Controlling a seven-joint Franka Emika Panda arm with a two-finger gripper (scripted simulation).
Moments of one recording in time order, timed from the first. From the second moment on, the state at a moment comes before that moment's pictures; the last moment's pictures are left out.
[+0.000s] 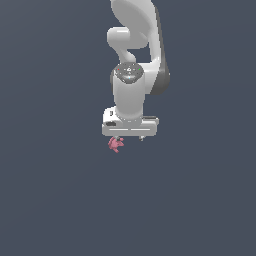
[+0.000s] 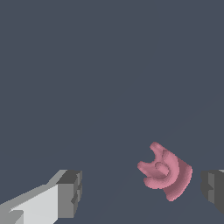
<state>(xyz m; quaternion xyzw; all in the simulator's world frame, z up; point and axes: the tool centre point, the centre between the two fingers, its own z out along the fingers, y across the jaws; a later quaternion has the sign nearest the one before) 0.003 0.006 0.163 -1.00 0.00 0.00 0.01</state>
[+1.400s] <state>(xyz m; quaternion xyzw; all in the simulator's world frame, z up) -0.003 -0.006 0.154 -1.00 0.09 -0.01 0.02</state>
